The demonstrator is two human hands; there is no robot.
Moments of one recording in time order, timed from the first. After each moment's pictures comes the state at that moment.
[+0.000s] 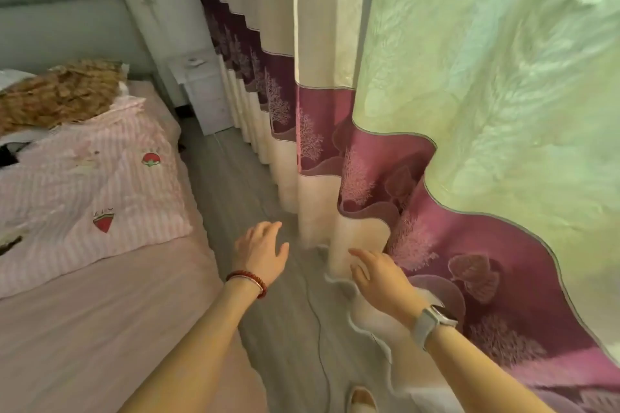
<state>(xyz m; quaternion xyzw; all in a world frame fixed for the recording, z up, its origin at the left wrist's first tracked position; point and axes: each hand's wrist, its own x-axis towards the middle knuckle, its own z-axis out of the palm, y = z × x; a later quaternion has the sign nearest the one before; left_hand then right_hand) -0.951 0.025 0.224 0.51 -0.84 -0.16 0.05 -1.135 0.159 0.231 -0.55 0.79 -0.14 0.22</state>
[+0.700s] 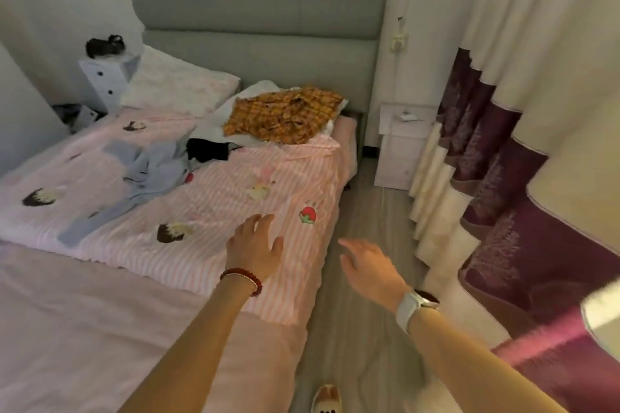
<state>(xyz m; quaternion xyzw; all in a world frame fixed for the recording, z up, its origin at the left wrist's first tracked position) -0.798 -0.291 0.267 0.82 -0.55 -0.10 0.15 -1.010 -0.339 0.256 -0.82 0.50 -0.10 0.26</state>
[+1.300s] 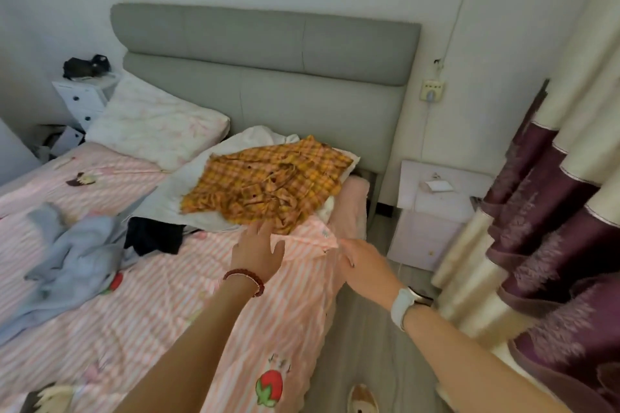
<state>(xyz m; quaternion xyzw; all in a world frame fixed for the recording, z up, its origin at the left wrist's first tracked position) -0.714 -0.762 0.263 0.83 -0.52 -0.13 0.17 -0.915 -0.826 0.266 -0.85 0.44 -0.09 0.28</state>
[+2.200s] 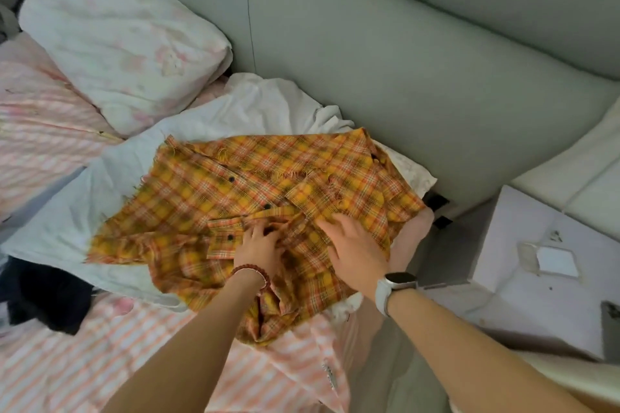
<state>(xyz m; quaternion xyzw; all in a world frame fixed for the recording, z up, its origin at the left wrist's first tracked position) -0.530 -1.148 0.078 0.88 -0.38 -0.27 0.03 -0.679 -1.260 0.109 -0.94 0.27 0.07 0.21</state>
